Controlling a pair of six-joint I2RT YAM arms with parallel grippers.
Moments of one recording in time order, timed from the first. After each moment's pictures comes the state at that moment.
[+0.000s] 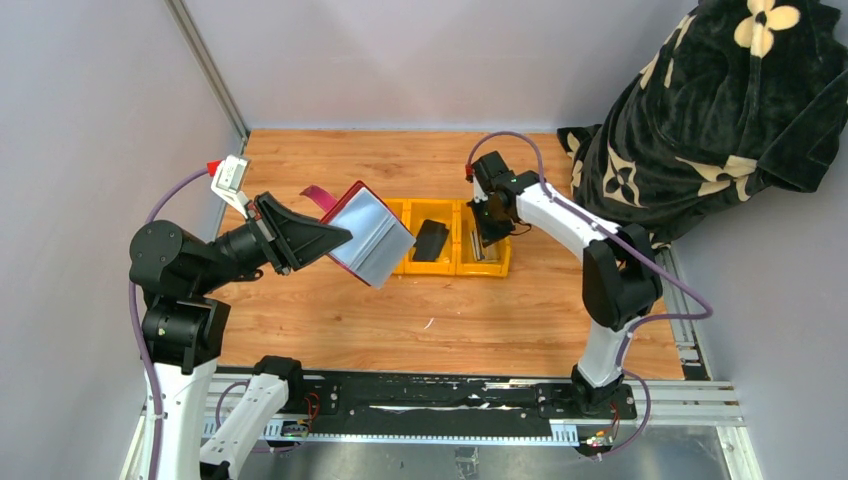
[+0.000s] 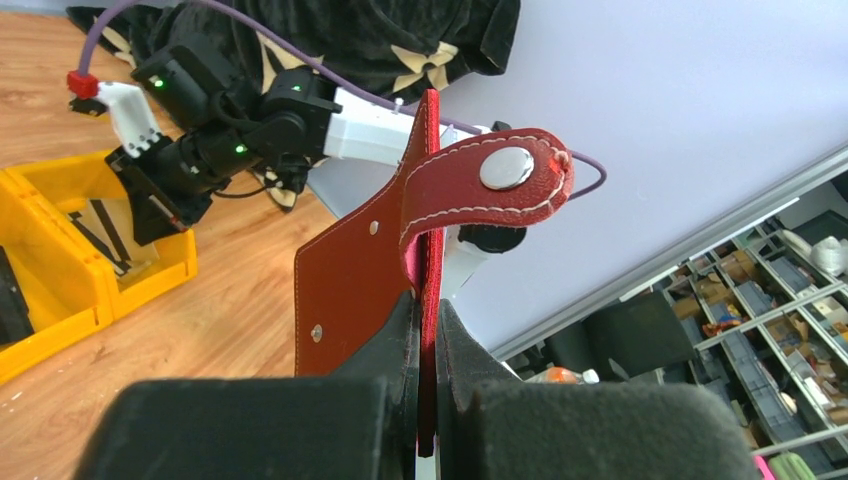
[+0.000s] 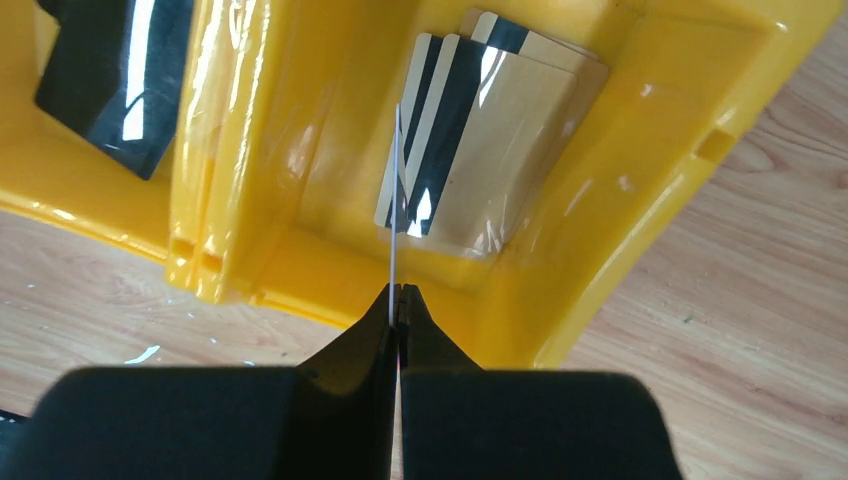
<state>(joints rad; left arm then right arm) -0.14 0.67 1.21 -0.32 0.91 -0.93 0.50 1.78 1.42 -0.78 -0.03 0.14</state>
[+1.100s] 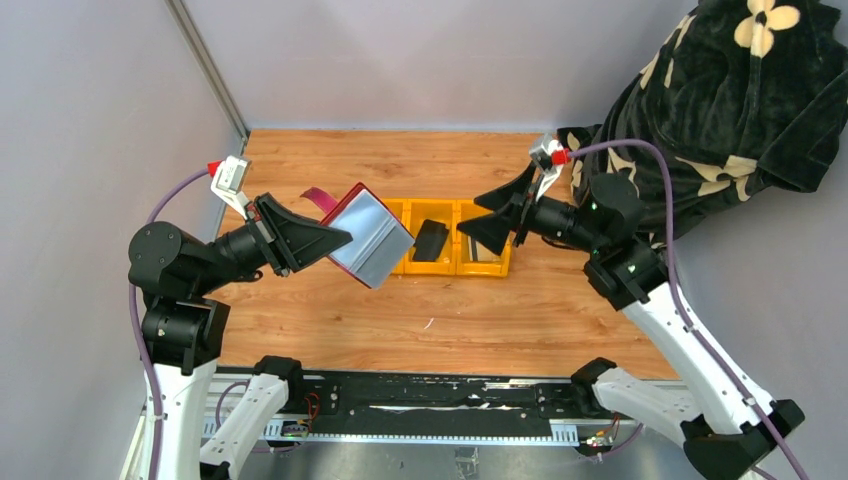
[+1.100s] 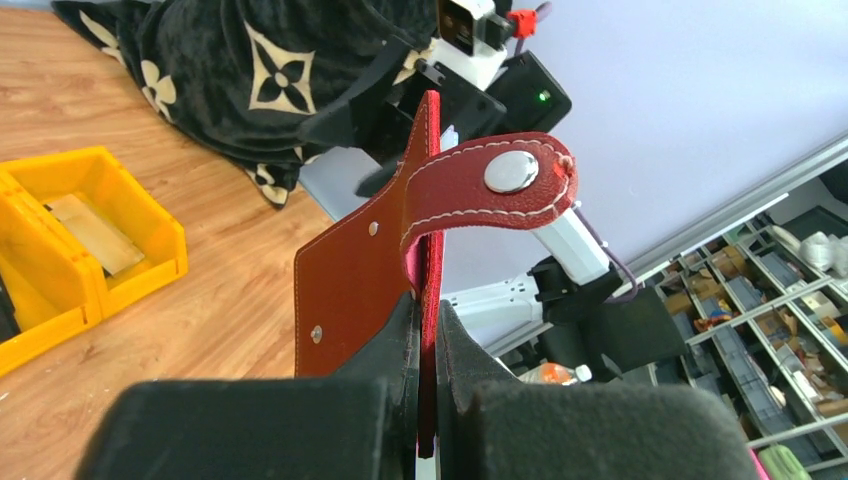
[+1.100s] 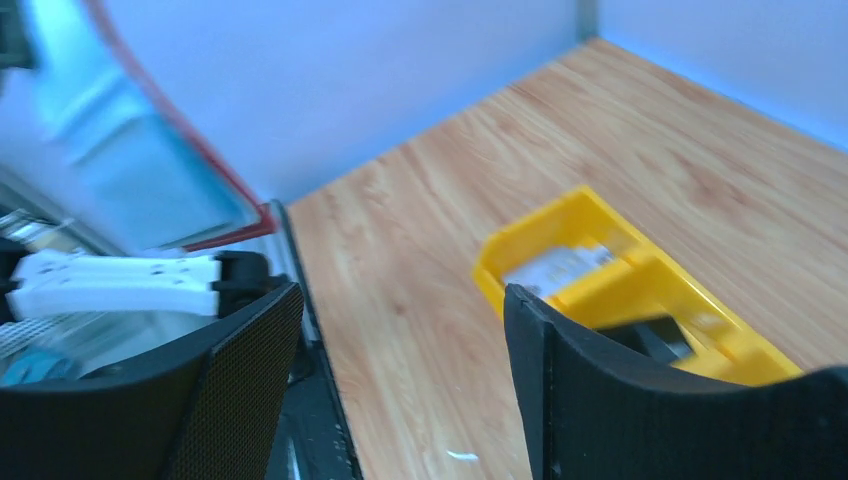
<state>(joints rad) -0.14 0.67 1.21 -0.31 0.93 -0.95 0.54 0.98 1.15 -0.21 -0.56 0.26</state>
